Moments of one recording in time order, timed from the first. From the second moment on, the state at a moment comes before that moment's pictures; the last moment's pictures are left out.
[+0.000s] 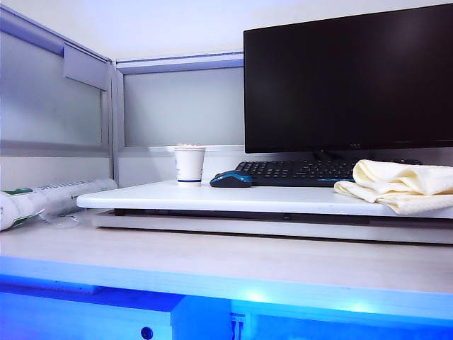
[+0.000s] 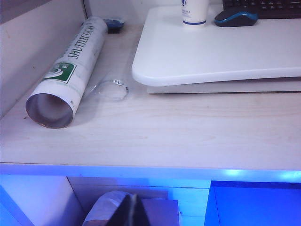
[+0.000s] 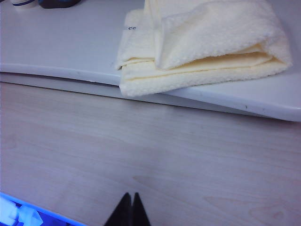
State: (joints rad) left arm -0.04 0.00 0.03 -0.21 0.11 0.07; right arm -0.02 0.00 0.06 -0.35 -0.18 0.10
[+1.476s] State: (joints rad) left arm -0.04 0.00 0.03 -0.18 0.69 0.00; right arm -0.02 0.08 0.22 -0.20 -0.19 0.22
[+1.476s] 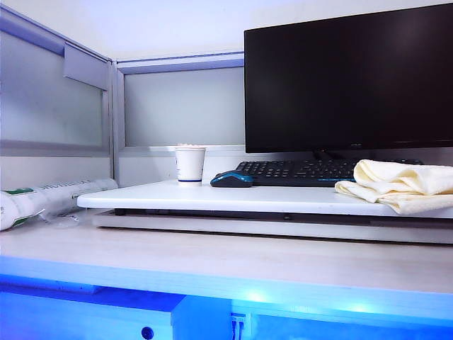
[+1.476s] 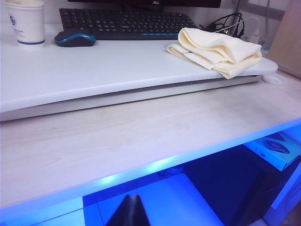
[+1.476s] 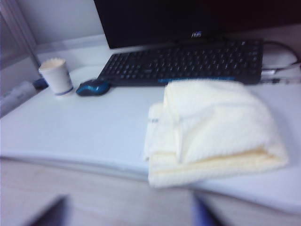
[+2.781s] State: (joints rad) left arm -0.04 0.00 0.03 -0.18 0.69 0.00; right arm -0.13 1.54 1.01 -0.15 -0.05 0.16
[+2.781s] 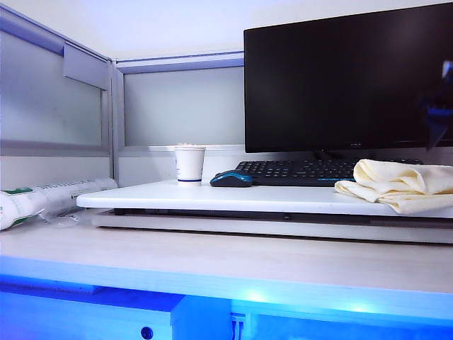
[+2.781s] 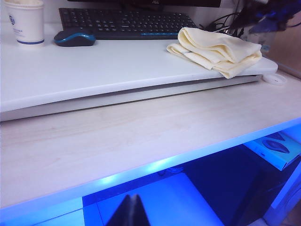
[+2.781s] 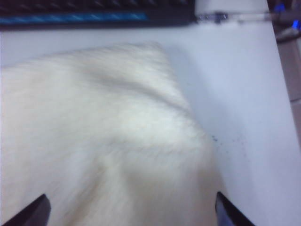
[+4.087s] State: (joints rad) left arm -0.04 0.00 0.03 -0.18 0.69 -0.02; right arm 0.02 1.79 1.06 -0.01 -0.07 0.16
